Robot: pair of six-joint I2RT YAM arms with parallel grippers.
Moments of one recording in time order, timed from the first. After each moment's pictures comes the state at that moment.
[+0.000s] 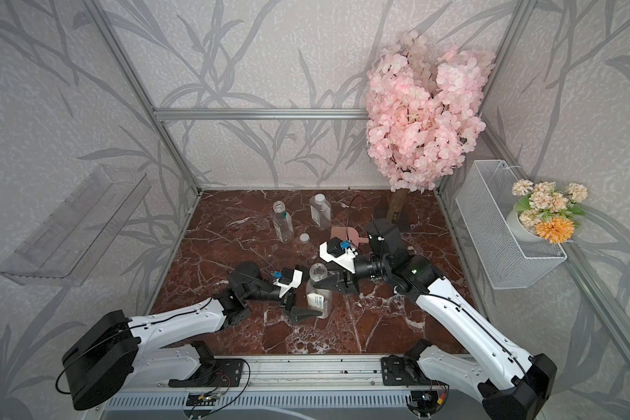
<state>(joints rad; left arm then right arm) -0.80 1.22 0.48 0.74 0.87 0.04 0.63 1.05 1.06 -0.52 -0.92 -0.37</state>
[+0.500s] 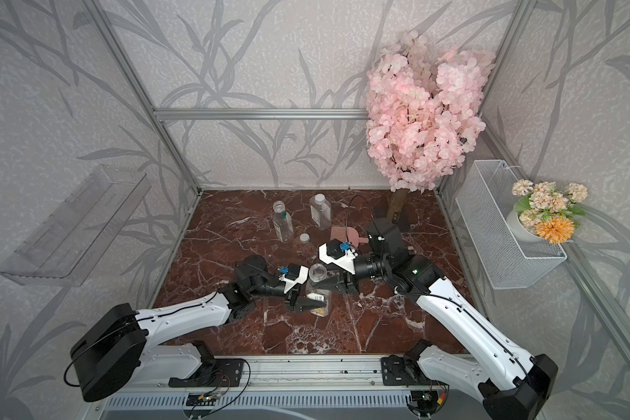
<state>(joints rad) -0.80 1.28 0.54 0.68 0.89 0.07 0.63 1.05 1.07 -0.54 -0.91 -0.42</state>
